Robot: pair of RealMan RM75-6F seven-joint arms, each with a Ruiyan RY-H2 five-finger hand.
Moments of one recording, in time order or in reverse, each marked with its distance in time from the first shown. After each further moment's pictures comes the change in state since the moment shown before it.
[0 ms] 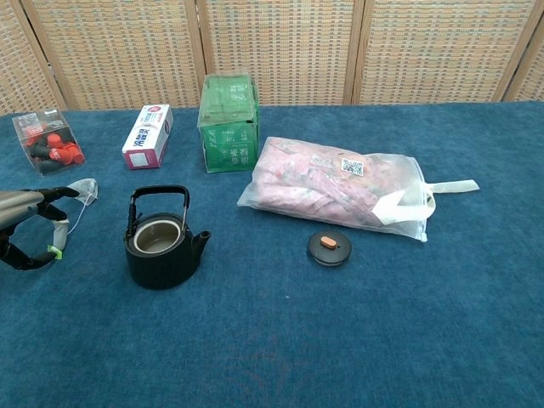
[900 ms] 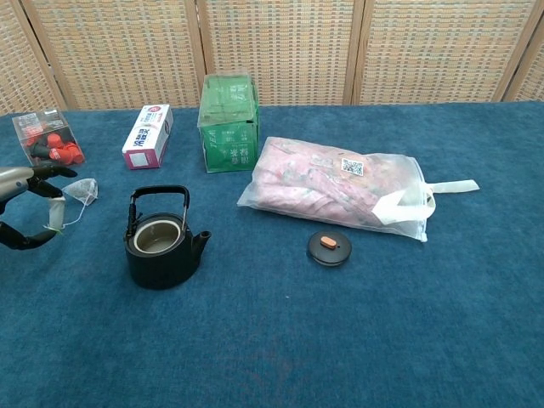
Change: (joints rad) left arm 0.017 0.071 -0.012 -0.117 0.054 0.087 -0.067; right arm -0.004 -0.001 -0.001 0.003 -0.008 0.006 0.009
